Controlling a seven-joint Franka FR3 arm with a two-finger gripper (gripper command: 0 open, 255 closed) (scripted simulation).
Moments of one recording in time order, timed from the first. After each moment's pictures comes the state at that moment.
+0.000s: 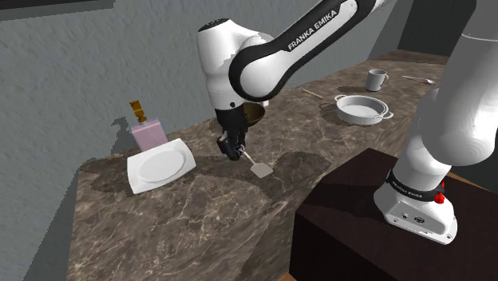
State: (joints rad) arm 0.28 0.01 0.38 -2.13 -0.03 2.12 0.34
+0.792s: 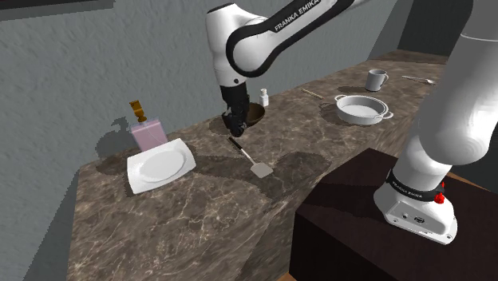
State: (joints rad) arm 0.19 0.02 0.30 -2.07 -0.03 2.06 0.17
